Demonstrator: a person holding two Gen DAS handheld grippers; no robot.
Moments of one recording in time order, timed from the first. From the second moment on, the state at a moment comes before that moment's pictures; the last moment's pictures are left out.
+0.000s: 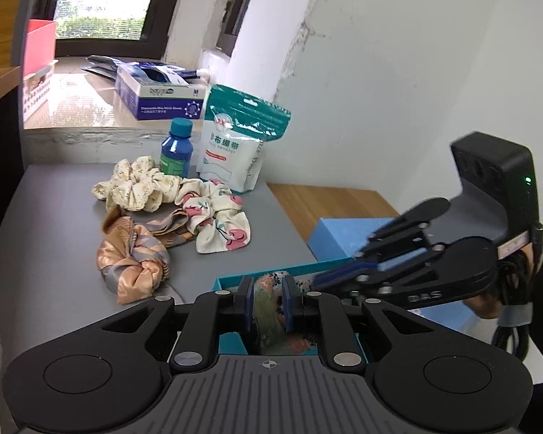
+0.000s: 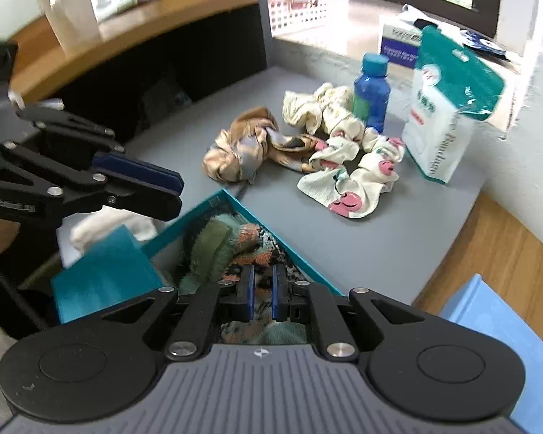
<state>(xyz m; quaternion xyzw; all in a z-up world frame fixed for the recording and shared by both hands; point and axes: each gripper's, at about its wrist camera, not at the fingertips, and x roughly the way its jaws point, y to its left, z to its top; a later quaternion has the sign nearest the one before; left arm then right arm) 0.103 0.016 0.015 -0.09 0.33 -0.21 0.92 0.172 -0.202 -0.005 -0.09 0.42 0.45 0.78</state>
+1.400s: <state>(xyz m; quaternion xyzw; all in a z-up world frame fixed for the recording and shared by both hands) 0.007 0.011 0.007 -0.10 0.30 -0.23 0.92 0.089 -0.256 0.025 -0.05 0.38 0.40 0.83</state>
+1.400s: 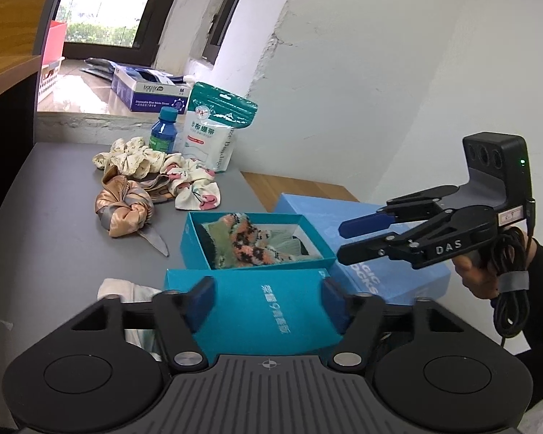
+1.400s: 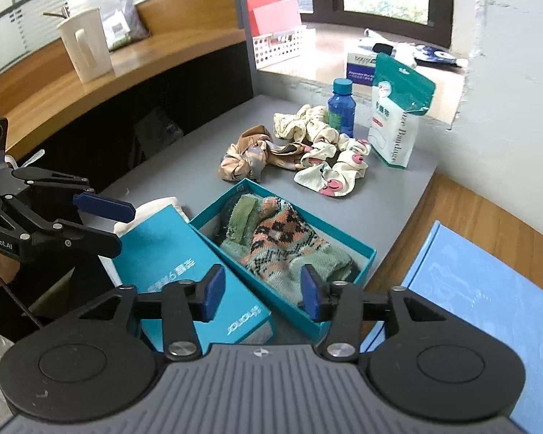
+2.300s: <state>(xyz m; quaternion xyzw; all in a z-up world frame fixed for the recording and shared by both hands) -0.029 0.009 -0.027 -0.01 0.30 -0.18 0.94 0.008 -0.266 -0.025 -0.03 0.34 0.39 0.86</state>
